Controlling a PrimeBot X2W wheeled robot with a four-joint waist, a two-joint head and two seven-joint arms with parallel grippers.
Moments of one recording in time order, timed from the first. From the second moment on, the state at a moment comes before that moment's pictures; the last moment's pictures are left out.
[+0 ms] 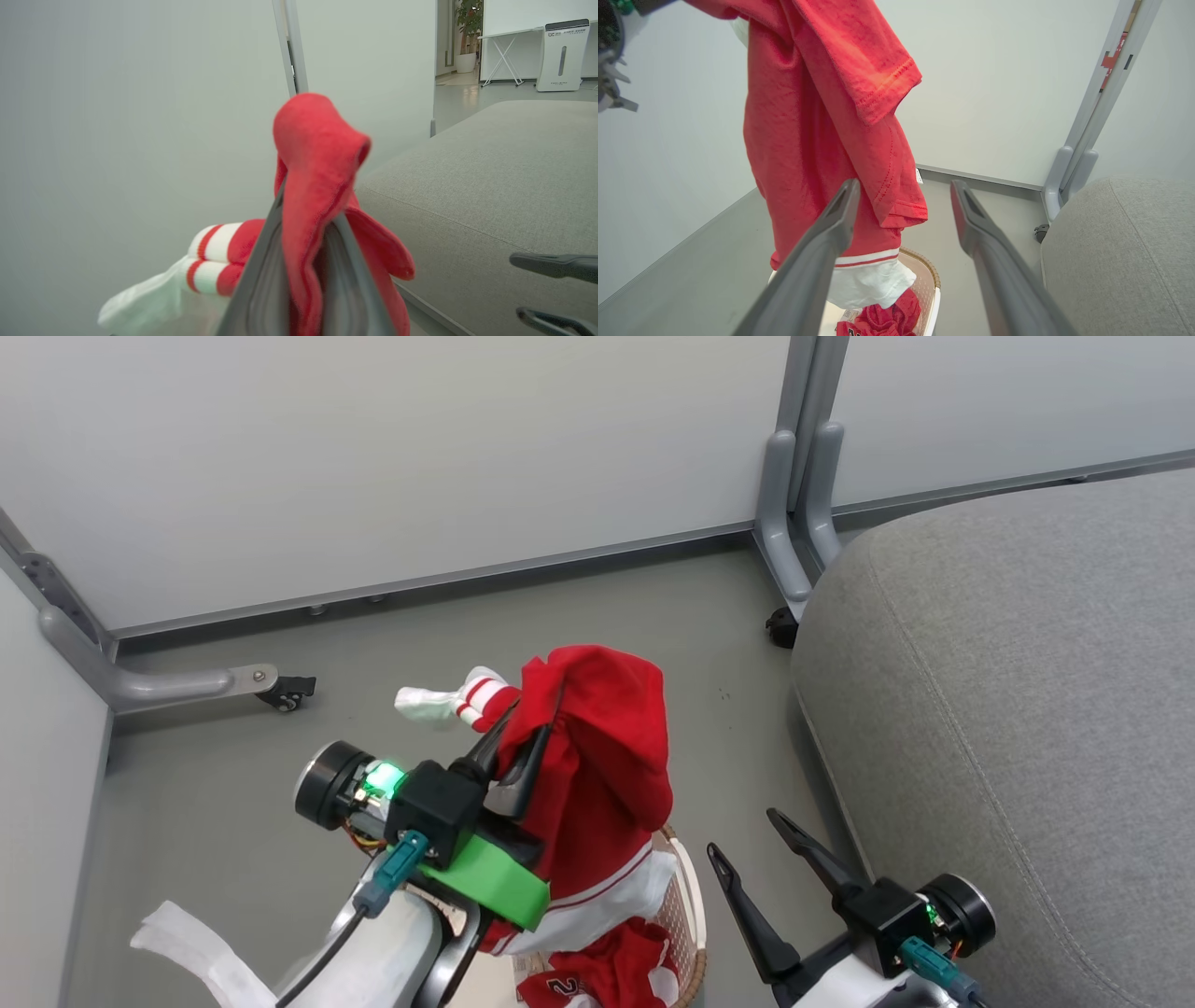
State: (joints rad) left arm -0.38 0.27 -0.70 0.18 -0.36 0.07 -0.26; right arm -0.03 -0.05 0.34 0.18 0.06 0.13 -0.26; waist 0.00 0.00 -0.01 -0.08
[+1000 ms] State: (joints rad) left arm -0.45 0.20 -0.86 -0.02 -0.31 0.01 -0.18; right arm -0.09 -0.05 0.37 0.24 0.11 0.13 -0.26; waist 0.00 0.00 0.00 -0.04
